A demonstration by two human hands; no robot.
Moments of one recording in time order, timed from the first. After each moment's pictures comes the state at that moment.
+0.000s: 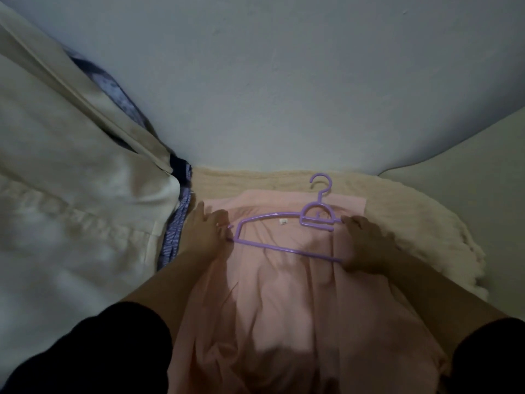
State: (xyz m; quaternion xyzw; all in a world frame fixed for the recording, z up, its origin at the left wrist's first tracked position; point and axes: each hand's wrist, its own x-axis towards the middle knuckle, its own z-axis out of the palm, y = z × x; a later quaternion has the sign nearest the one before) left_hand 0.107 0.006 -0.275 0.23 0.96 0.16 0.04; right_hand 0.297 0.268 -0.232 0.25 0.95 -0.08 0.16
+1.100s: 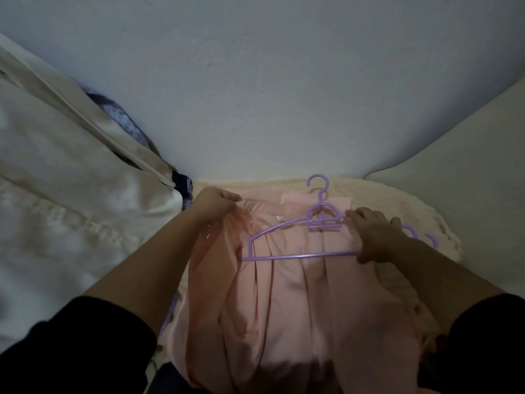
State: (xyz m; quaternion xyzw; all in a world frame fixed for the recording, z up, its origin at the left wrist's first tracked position) left_hand 0.111 0.029 -0.162 0.18 0.87 0.42 0.20; right_hand 0.325 0.276 -0.199 0.26 0.96 0.03 0.14
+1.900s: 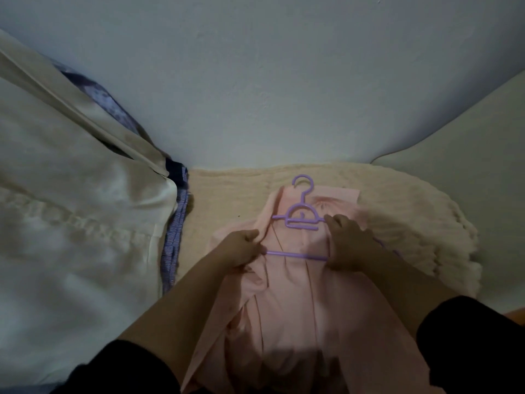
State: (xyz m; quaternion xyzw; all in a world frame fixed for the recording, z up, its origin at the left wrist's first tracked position) left_hand 0.165 0.040 -0.247 0.06 0.80 0.43 0.42; right_hand 0.298 0.249 -0.269 0.23 0.96 -0.07 0.12
